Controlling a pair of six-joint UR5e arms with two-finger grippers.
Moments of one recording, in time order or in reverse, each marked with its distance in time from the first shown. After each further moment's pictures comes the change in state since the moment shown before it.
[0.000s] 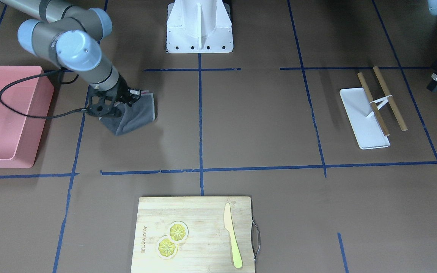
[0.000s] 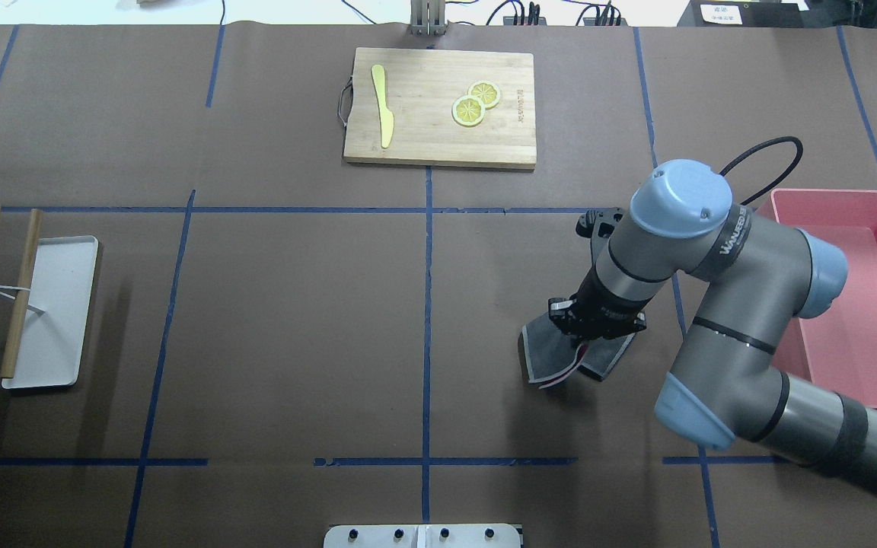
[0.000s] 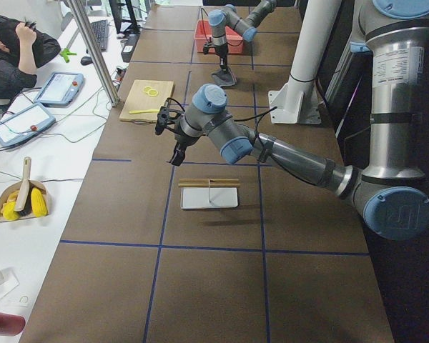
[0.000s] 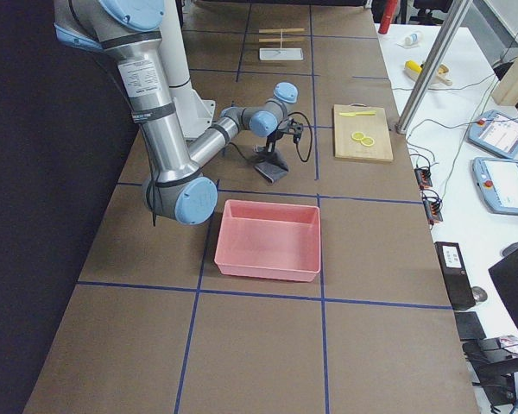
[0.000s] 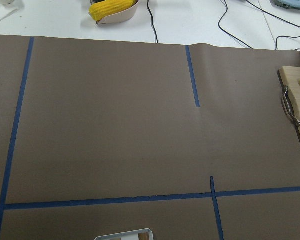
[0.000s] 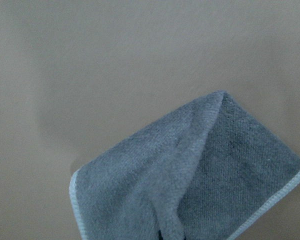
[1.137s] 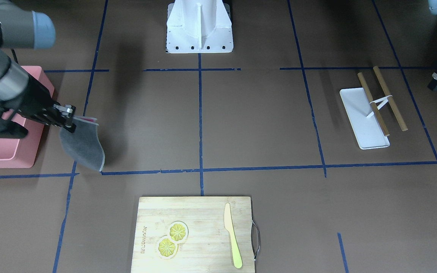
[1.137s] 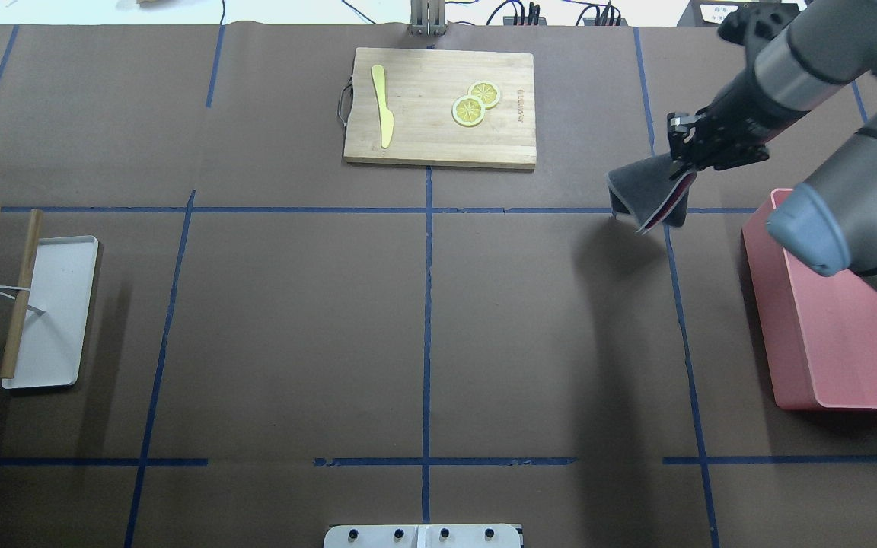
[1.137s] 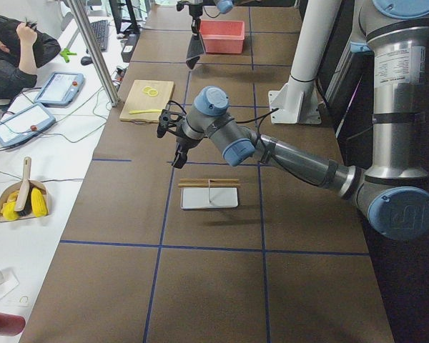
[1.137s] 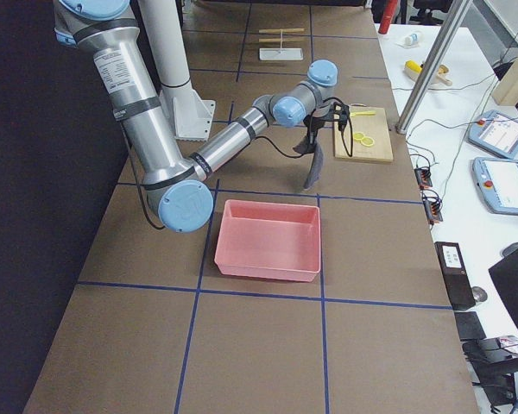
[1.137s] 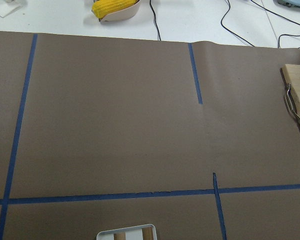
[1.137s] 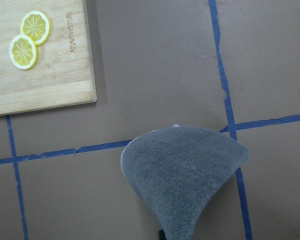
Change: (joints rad) left arm -0.002 0.021 0.002 -0.003 -0.001 0.000; right arm 0.370 0.018 0.141 -0.098 0.124 -0.140
